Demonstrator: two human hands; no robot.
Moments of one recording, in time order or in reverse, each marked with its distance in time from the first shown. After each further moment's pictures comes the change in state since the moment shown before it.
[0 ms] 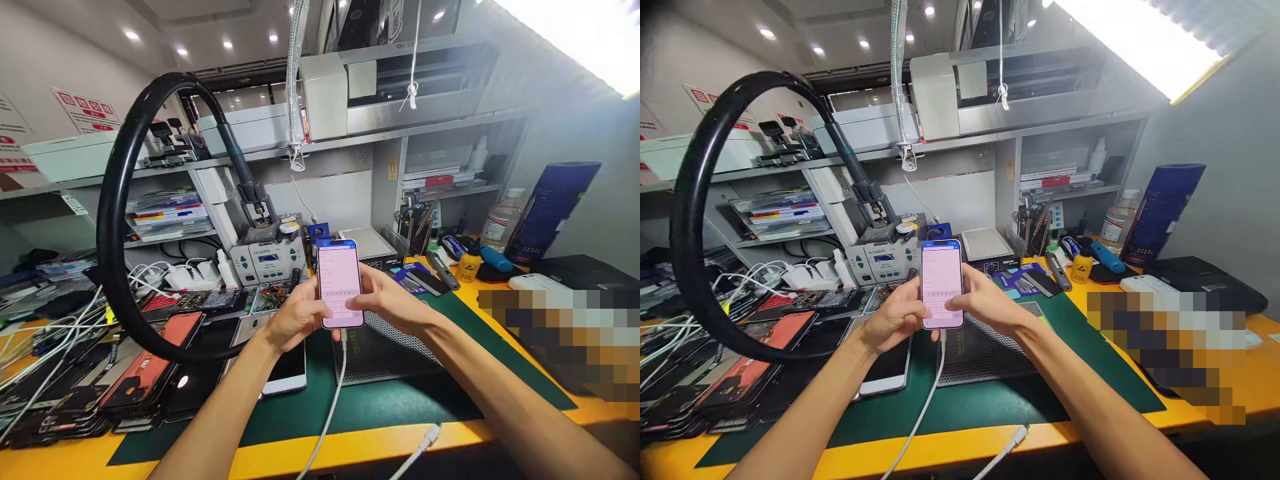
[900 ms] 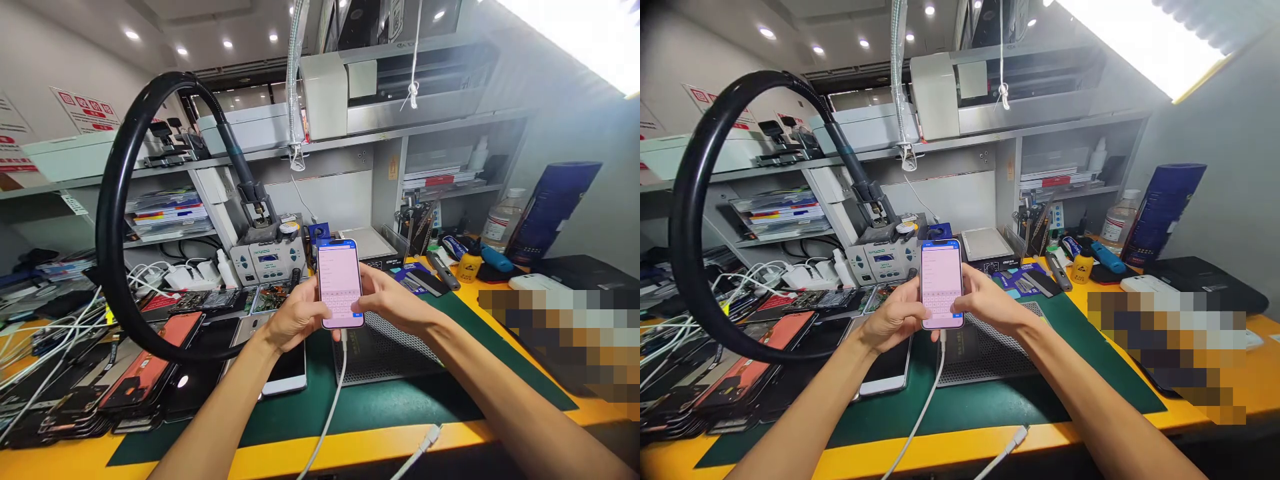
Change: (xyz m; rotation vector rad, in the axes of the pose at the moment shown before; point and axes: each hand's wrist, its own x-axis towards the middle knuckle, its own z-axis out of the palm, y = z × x) left_hand -0.001 0.001 -0.001 0.000 -0.011 -0.006; right_hand -0.001 -0.002 -0.002 0.030 -0.051 0.003
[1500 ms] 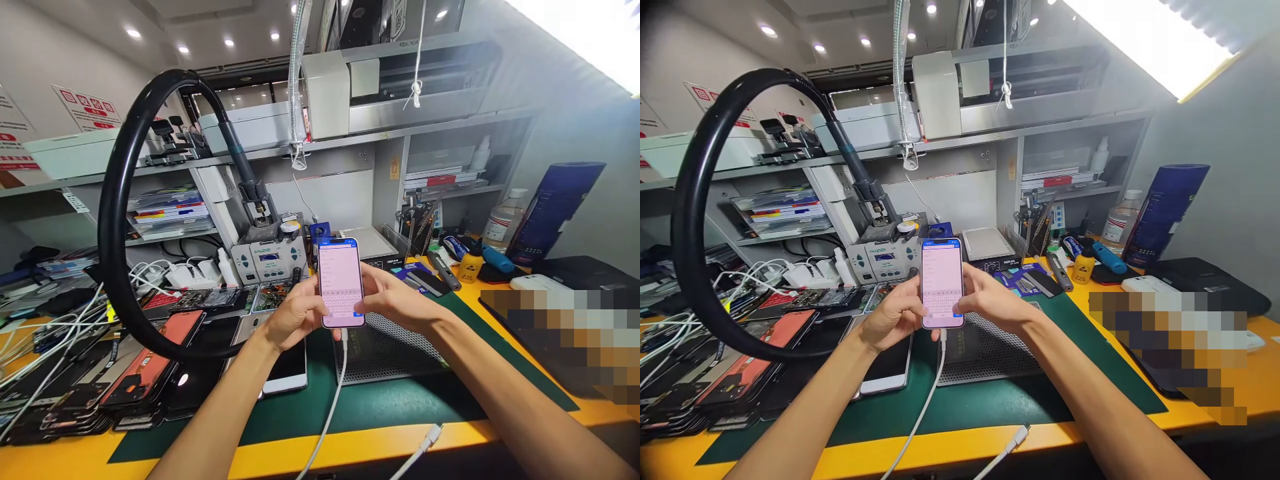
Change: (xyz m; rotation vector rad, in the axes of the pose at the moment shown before) left_hand 0.000 -0.001 -0.007 -0.053 -0.041 -0.010; right_hand -0.001 -0.005 -0.005 0.021 -0.067 0.013
